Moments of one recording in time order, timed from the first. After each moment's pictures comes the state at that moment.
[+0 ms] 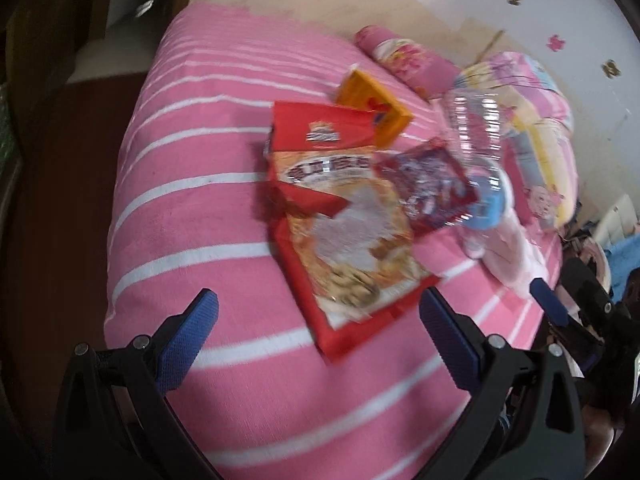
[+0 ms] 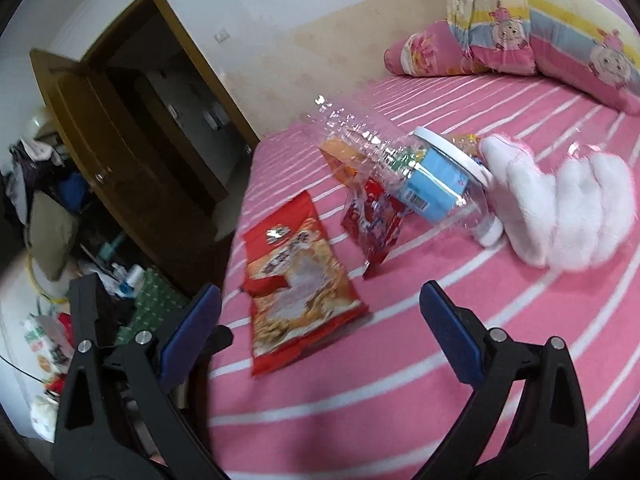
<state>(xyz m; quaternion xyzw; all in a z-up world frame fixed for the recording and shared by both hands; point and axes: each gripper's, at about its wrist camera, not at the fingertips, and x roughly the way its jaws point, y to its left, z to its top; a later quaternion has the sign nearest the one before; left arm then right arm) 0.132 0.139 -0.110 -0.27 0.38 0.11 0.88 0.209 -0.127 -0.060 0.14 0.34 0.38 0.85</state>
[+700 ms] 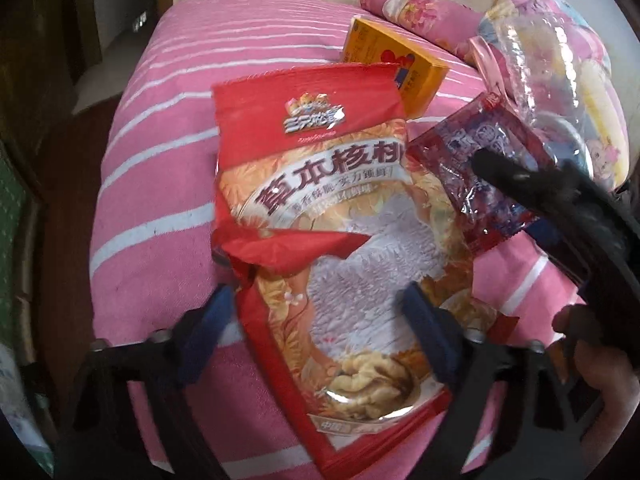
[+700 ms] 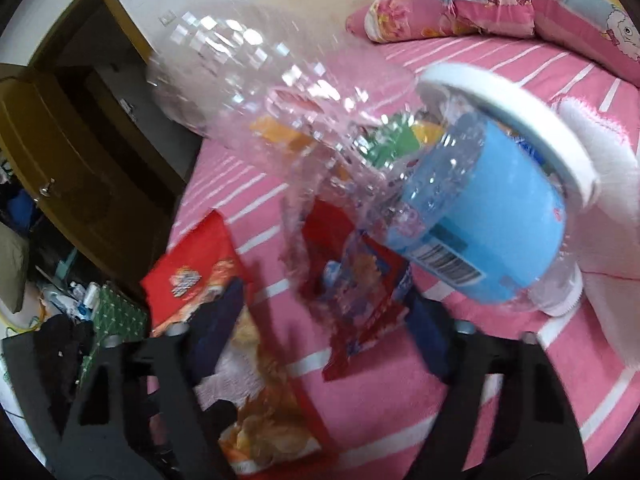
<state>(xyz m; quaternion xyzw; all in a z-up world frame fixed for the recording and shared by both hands) 0.218 0.127 -0.138 -0.16 0.45 0.14 0.87 0.321 -0.045 -0.118 0.15 0.40 0.32 0.85</state>
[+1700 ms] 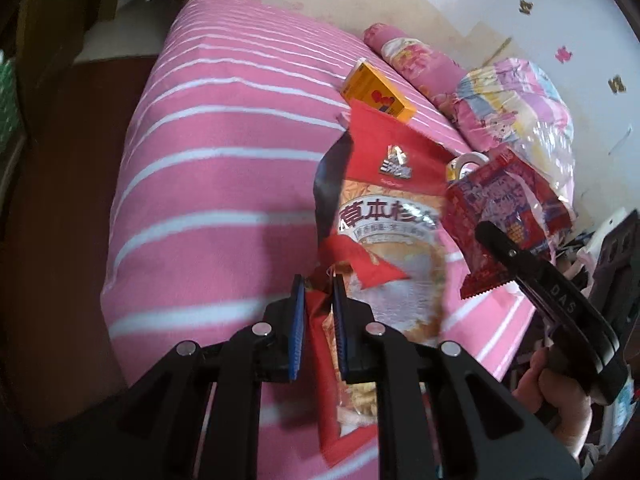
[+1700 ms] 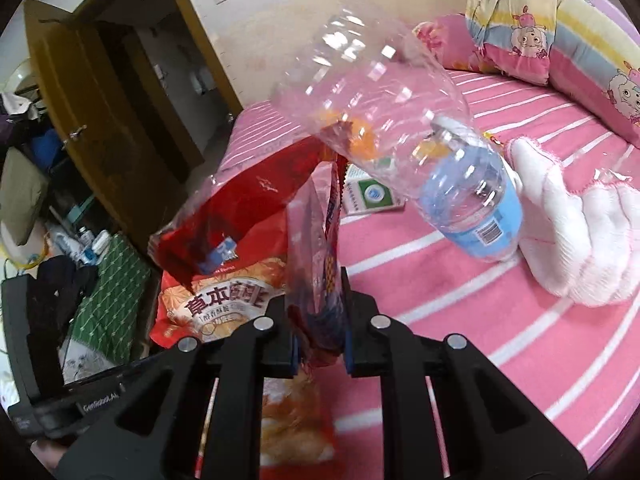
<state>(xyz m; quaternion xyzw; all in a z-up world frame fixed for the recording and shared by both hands) 0.102 0.129 -0.107 -0.30 0.38 0.10 0.87 0.219 -0.084 -0.068 0.07 0.36 0.36 0.86</state>
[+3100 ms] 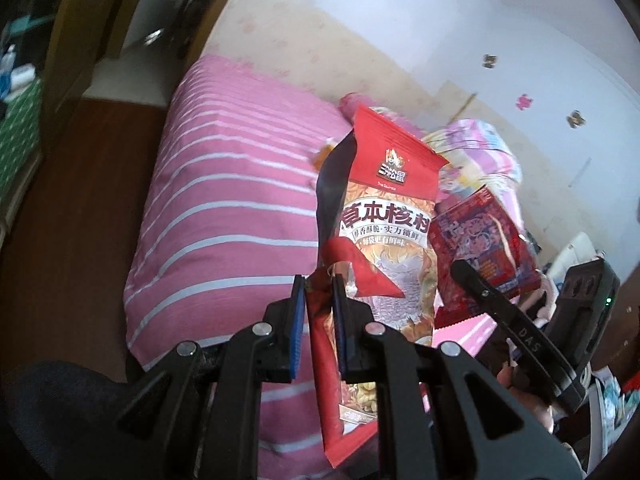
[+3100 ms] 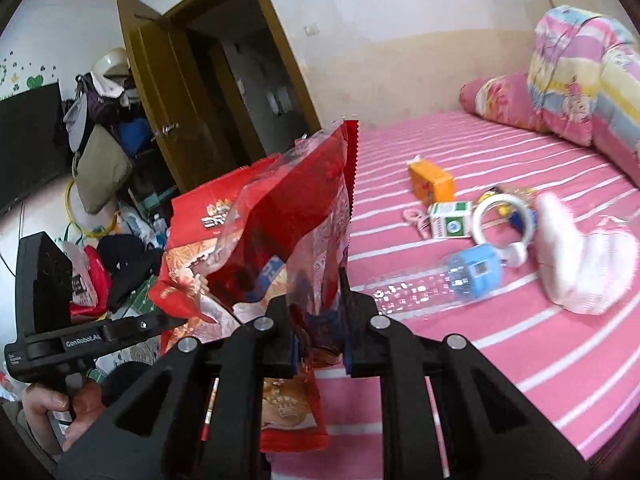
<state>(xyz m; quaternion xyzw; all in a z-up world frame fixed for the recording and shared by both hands) -0.034 0.095 -0.013 -0.30 0.26 0.09 0.92 0.108 -0.132 -0.007 0.07 0.26 0.47 0.84</state>
